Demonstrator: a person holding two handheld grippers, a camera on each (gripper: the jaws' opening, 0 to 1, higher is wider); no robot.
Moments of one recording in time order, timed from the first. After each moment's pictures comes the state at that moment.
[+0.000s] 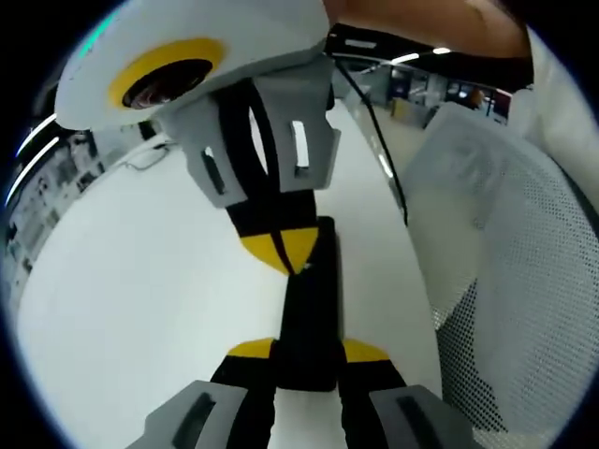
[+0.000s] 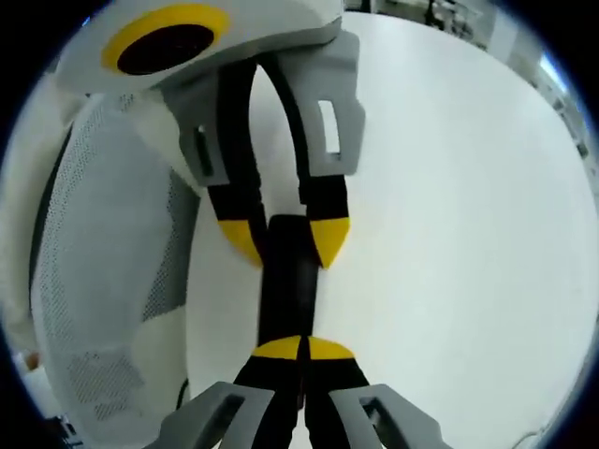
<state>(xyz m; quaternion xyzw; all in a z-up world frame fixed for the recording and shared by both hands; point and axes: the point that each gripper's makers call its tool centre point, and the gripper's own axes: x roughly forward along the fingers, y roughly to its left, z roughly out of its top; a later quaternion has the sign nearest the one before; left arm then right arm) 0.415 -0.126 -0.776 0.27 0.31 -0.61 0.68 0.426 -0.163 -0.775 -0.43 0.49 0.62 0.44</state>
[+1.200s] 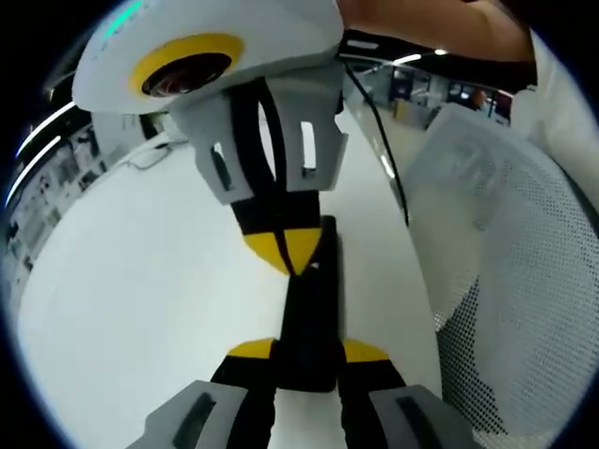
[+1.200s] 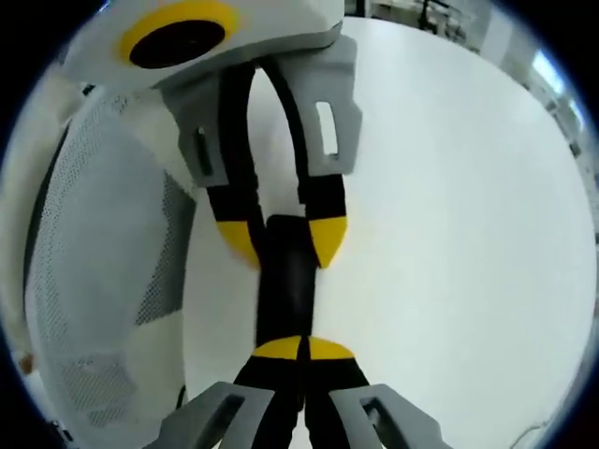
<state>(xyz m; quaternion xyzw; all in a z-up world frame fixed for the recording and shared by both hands) 0.417 -0.126 -0.776 0.27 0.31 -0.61 0.68 0.424 -0.163 -0.771 -0.43 0.47 0.61 0.47</state>
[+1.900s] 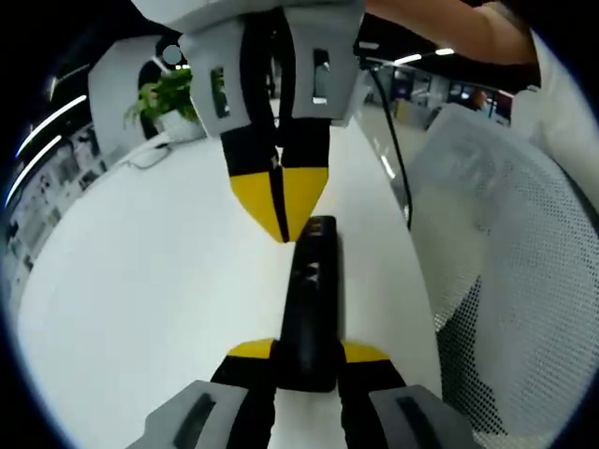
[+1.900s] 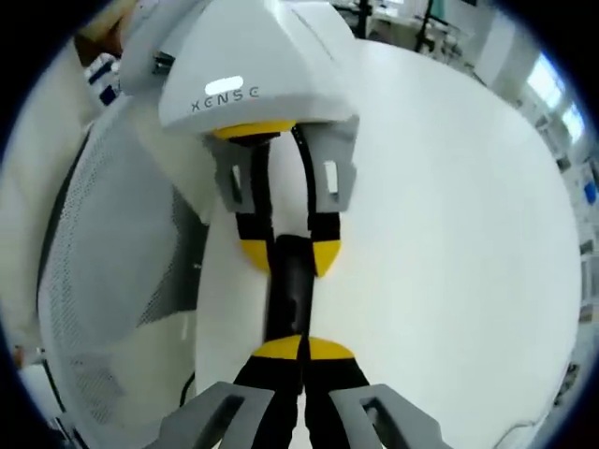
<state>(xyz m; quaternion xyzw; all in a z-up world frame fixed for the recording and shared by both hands) 0.418 -0.126 -0.776 0.27 0.31 -0.61 0.68 0.428 -0.161 -0.732 -0.44 0.43 0.61 0.49</state>
